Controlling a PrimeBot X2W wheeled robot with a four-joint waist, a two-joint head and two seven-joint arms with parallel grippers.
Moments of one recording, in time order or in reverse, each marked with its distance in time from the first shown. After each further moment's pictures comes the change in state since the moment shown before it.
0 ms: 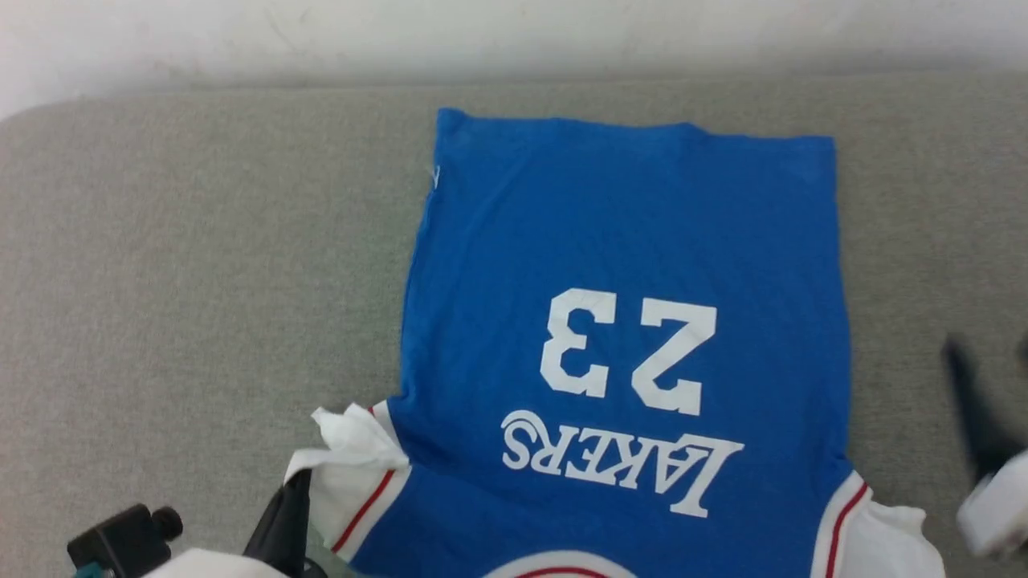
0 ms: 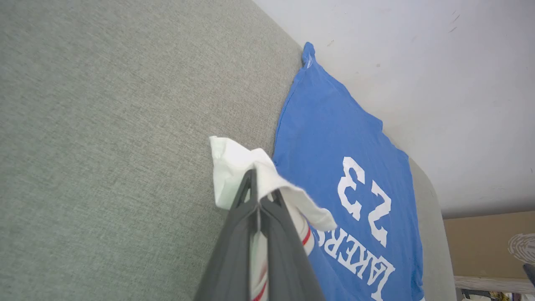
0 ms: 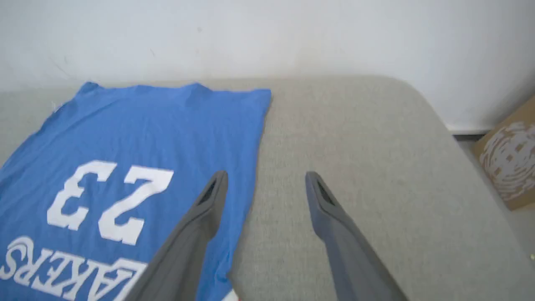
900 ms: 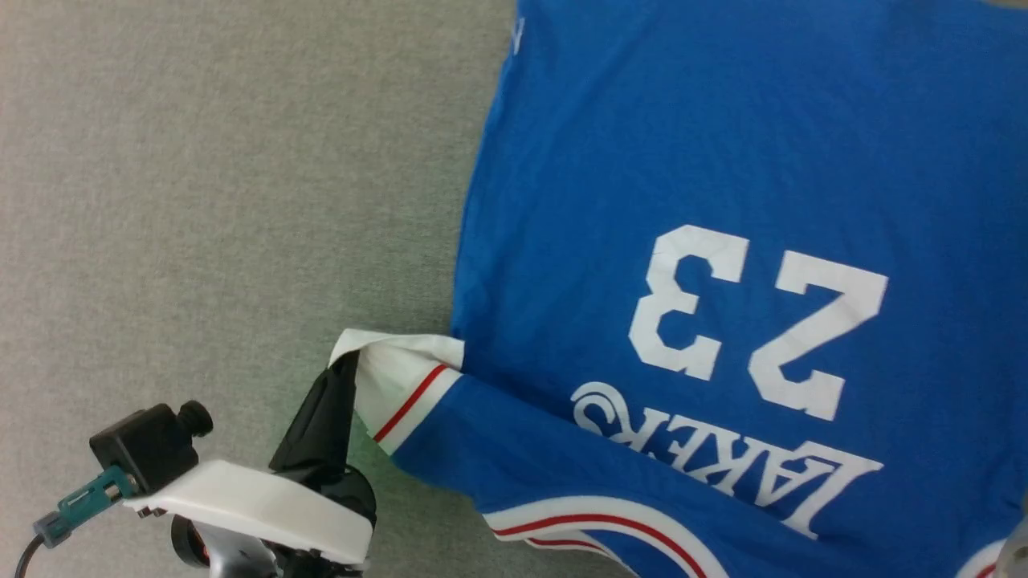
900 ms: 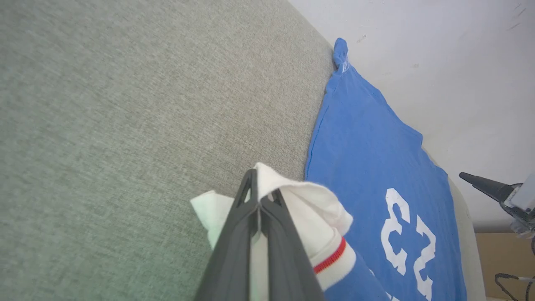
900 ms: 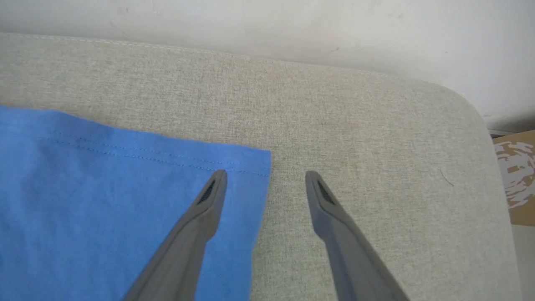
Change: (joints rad) left arm -0.238 -0.023 -0.069 -0.009 0.008 -0.085 -0.020; right arm -0.961 -0.135 -0.032 0.519 -0.374 0.000 0.404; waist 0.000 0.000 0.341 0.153
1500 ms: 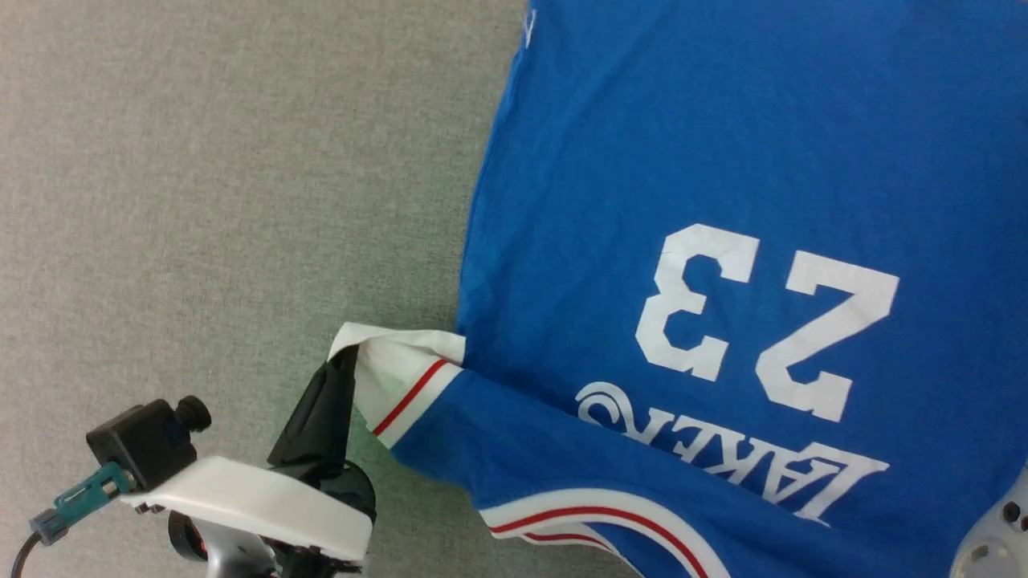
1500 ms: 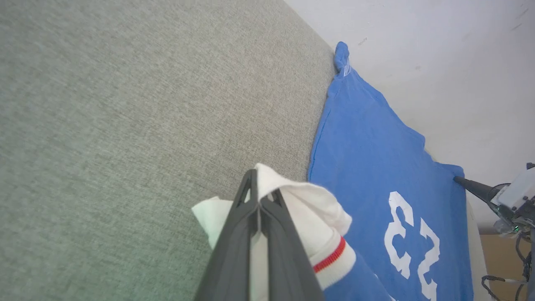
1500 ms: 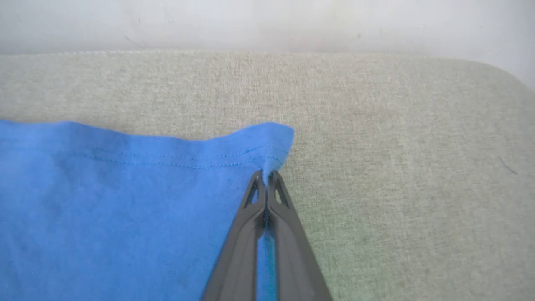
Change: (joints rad) left arm -0.011 0.002 -0.002 -0.007 0.006 -0.005 0.000; right arm -0.003 0.101 -0.104 0.038 -0.043 0.000 -0.090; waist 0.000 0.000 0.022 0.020
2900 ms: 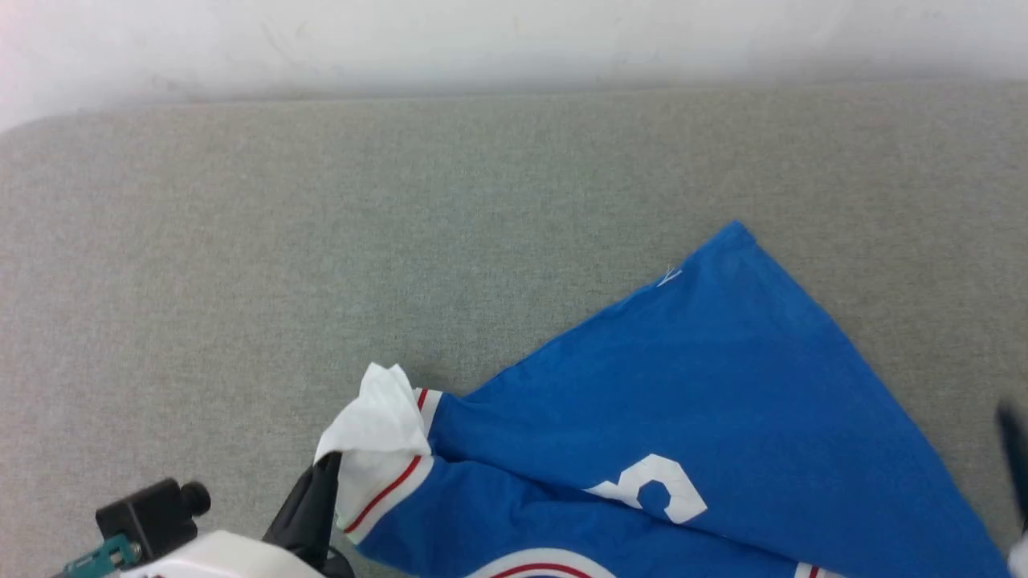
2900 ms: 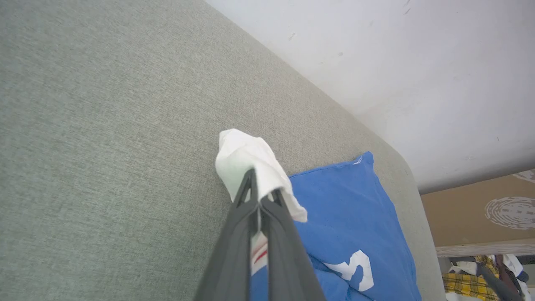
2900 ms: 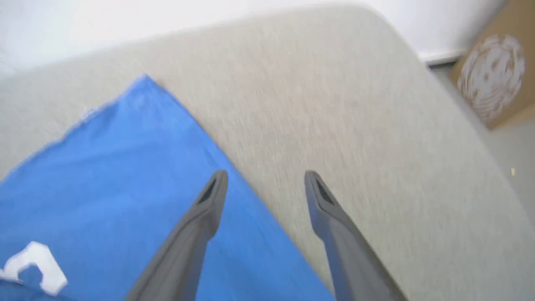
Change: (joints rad) left arm 0.198 0.062 0.015 -0.008 0.003 0.063 0.047; right arm 1.052 0.041 -0.014 -0.498 0.528 0.000 -0.276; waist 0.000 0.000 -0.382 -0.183
